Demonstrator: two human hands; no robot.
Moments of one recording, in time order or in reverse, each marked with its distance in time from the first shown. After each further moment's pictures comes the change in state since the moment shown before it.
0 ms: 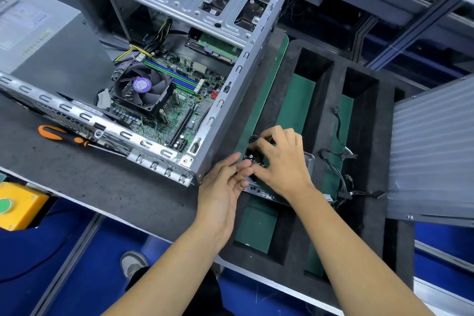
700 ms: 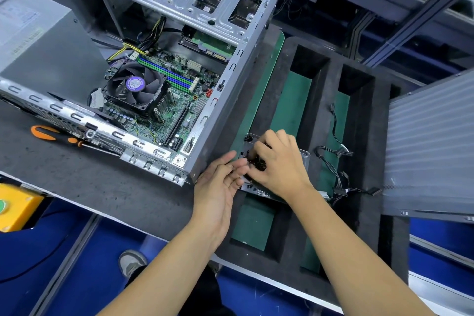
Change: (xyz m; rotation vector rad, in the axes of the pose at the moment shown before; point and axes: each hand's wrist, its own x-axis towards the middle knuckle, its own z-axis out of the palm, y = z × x) left_hand 0.000 -0.002 0.000 0.025 0.002 0.011; right_hand -0.006 0.006 0.004 -0.043 0.024 -0.072
